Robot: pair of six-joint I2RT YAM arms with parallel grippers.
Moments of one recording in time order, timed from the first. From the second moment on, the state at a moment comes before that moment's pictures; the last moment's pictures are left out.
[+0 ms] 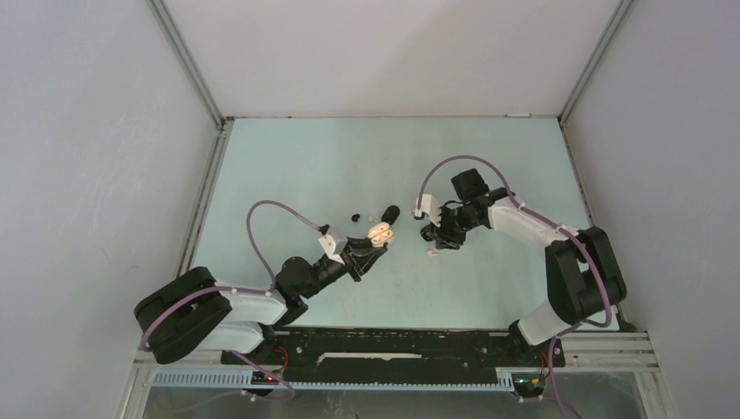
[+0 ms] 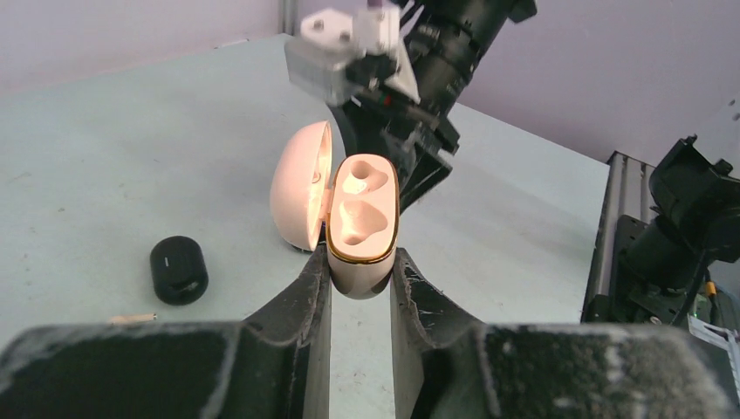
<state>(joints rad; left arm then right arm) -0.88 1.28 0.14 1.32 0.12 -0.20 0.39 1.53 0.96 -0.60 -0.56 -0.88</state>
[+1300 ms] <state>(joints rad) -0.86 1.24 0.13 1.31 0.06 -0.20 0.54 1.64 0.89 -0.42 -0.35 -0.94</state>
